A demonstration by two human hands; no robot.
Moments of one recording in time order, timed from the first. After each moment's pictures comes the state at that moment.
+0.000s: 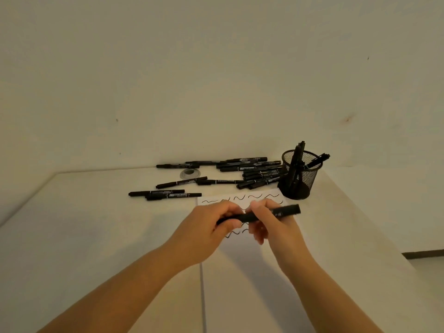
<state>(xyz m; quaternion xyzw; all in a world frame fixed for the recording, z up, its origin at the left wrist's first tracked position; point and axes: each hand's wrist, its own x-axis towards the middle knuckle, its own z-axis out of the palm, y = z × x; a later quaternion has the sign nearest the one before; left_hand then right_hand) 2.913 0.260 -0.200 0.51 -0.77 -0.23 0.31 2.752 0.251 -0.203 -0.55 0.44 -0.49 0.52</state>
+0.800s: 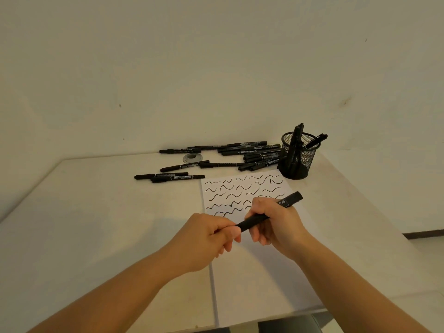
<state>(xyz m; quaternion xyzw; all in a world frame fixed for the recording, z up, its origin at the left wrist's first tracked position) 2.915 0.312 -0.210 0.54 -0.70 -0.38 0.28 2.748 0.271 -0.213 -0.52 0.38 -0.41 0.64</state>
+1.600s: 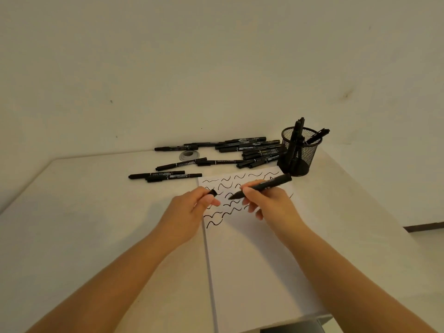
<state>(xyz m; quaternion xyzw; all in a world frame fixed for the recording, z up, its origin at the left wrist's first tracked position) 2.948 0.258 -0.238 0.59 -0.70 -0.23 0.33 2.755 0.234 -0.230 -0.55 0.50 -0.43 0.51</state>
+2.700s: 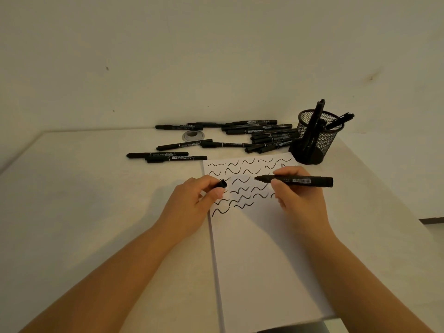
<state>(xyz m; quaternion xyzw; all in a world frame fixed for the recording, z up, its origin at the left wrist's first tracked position) 2.950 0.253 -0.259 0.57 -0.69 -0.23 0.38 2.745 0.240 -0.242 -0.53 0.49 -0.54 0.42</state>
